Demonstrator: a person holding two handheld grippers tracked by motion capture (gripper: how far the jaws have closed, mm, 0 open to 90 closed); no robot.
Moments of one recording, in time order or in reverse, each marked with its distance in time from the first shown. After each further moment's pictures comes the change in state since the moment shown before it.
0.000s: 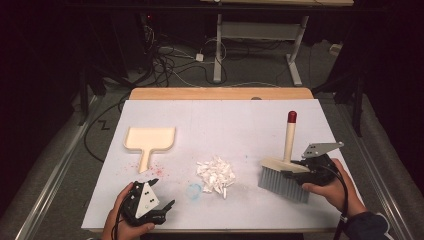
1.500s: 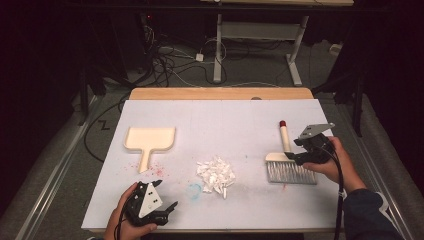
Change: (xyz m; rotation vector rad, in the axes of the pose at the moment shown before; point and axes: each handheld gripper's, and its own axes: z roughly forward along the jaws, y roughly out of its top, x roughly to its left) left arm -0.003 0.003 0.007 0.008 -0.041 0.012; right arm -0.052 0.025 0.023 0.071 -0.194 -0.104
